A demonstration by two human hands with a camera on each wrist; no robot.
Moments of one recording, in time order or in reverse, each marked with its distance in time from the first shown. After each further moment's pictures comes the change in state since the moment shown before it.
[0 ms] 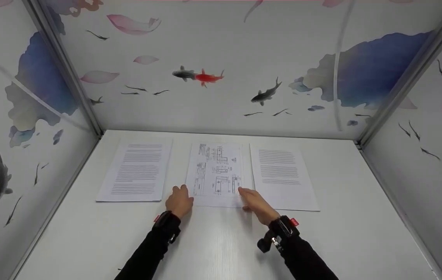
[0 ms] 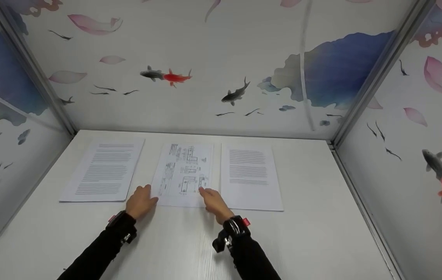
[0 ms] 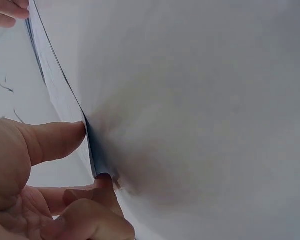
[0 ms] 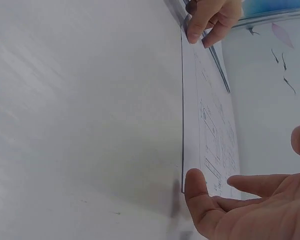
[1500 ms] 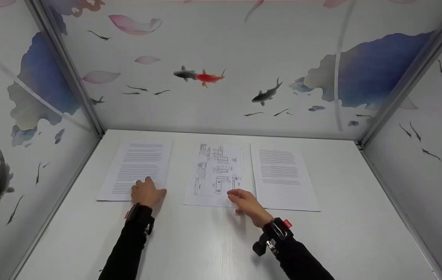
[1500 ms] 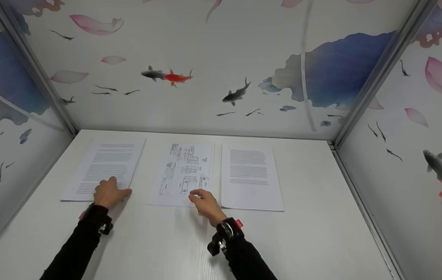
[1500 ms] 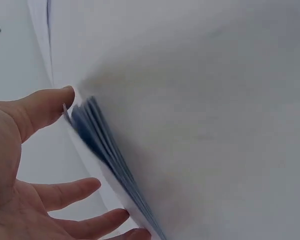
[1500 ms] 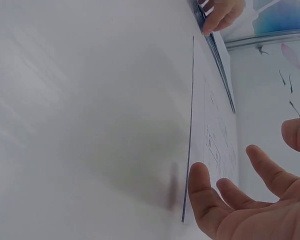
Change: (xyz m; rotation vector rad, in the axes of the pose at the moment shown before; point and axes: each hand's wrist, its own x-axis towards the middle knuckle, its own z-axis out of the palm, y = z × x) left_hand 0.021 -0.077 -0.057 -0.004 0.041 -0.171; right_hand -0.003 -0.003 0.019 -0.054 -0.049 -0.095
